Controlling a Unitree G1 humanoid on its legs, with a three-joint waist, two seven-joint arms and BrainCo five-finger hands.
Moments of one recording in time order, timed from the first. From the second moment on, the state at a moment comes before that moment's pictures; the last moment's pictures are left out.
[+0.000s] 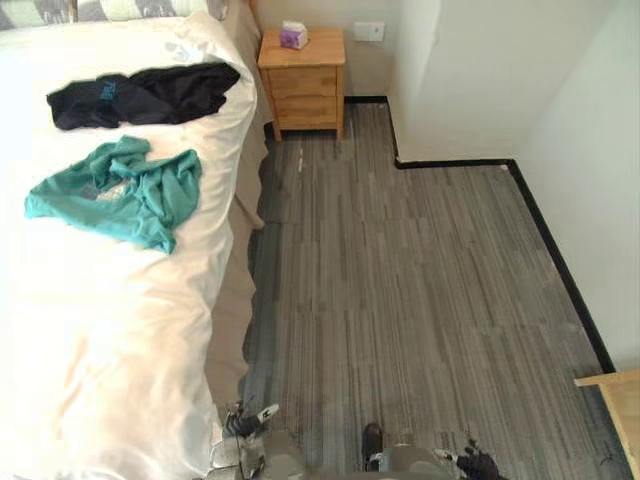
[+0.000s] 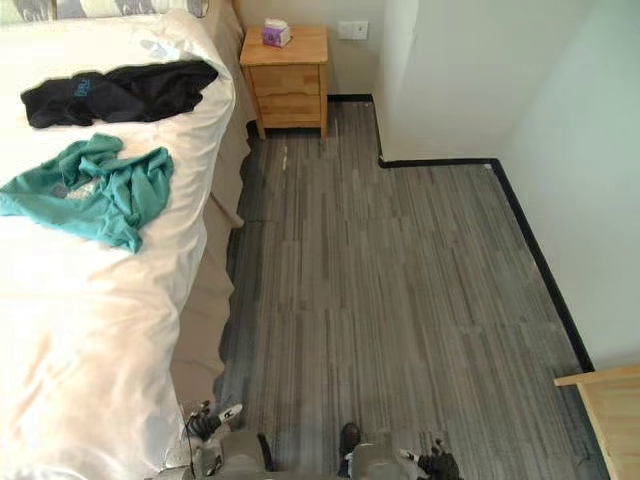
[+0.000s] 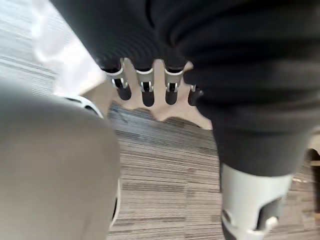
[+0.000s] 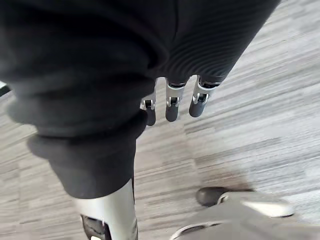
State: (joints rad) left arm 0.05 0.01 0.16 0.95 0.01 -0.08 0.13; right arm 0.09 -0.14 -0.12 1.00 0.12 -0.04 -0.09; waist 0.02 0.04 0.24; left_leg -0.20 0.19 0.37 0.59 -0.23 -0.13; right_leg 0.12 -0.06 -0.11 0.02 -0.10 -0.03
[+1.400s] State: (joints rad) left arm 0.06 -0.01 0.18 0.92 -0.01 -0.09 0.13; right arm 0.08 -0.14 -0.13 1.01 0.11 -0.03 -0.08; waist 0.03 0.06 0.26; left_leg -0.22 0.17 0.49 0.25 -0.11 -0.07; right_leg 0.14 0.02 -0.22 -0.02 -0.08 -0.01
